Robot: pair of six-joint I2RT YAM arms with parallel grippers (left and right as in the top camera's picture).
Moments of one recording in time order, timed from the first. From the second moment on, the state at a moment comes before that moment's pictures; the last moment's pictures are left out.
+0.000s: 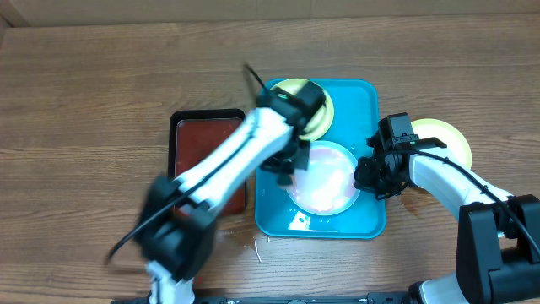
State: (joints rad) left arm -0.63 1.93 1.66 -1.27 0.06 -0.52; right arm 0.16 1.67 0.88 -0.66 -0.29 0.33
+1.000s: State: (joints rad) left arm -0.14 1.70 1.16 -1.09 0.03 -0.47; right arm 0.16 1.67 0.93 -0.80 -0.23 0.34
